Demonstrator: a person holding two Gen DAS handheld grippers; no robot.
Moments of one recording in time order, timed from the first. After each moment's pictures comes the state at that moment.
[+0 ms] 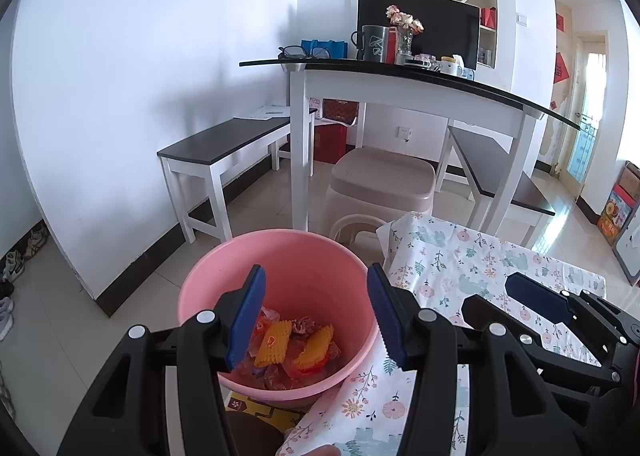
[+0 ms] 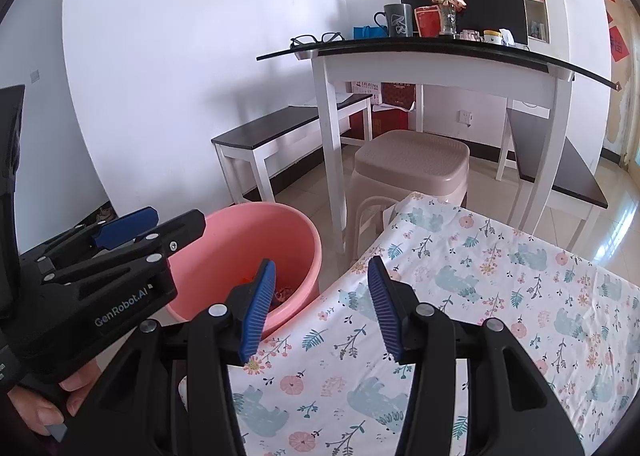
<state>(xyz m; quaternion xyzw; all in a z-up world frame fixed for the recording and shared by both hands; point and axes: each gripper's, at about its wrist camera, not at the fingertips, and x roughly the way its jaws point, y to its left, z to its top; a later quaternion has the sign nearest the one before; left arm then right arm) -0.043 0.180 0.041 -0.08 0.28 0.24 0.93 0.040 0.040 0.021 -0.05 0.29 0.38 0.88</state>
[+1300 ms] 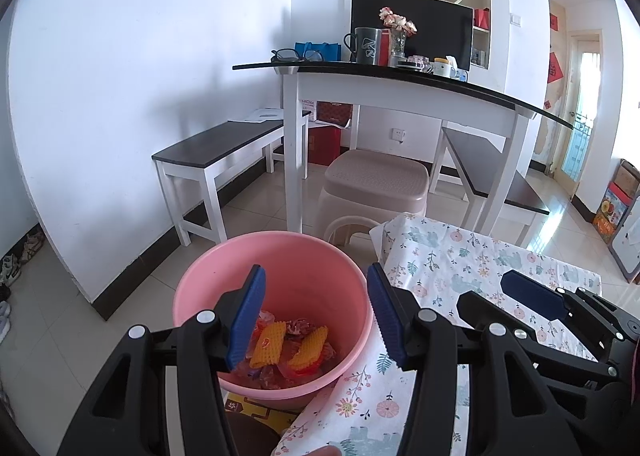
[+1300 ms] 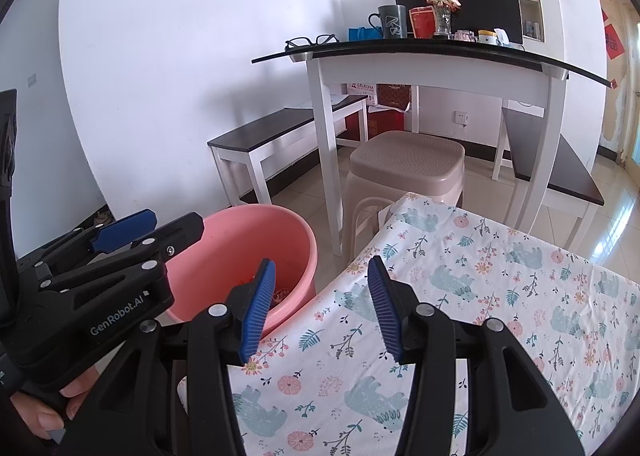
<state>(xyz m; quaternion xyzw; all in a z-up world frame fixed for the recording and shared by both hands) -0.042 0.174 0.044 -0.08 0.27 0.23 0.93 0.040 0.036 0.023 -0.04 0.29 0.37 0.88</state>
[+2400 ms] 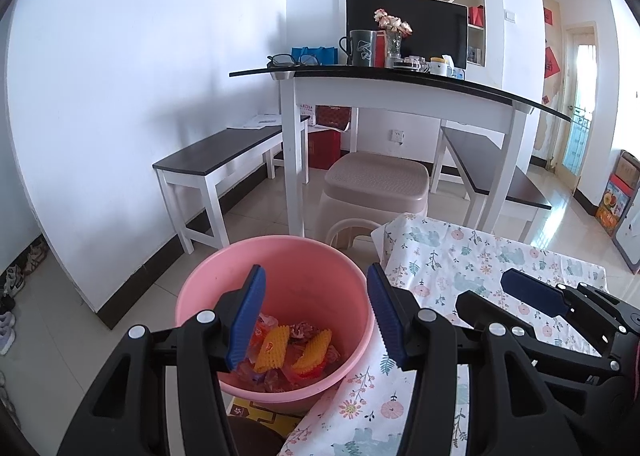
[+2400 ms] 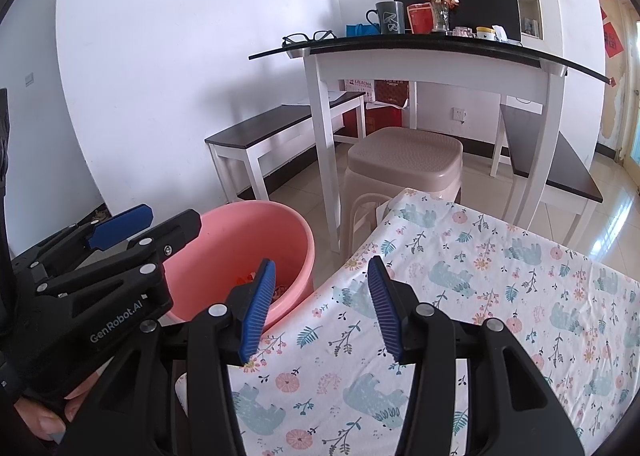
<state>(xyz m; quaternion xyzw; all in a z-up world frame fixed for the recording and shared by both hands) -0.037 0.170 0.044 -0.07 0.27 0.23 0.93 0.041 0.034 0.022 -0.04 0.30 0.37 0.88</state>
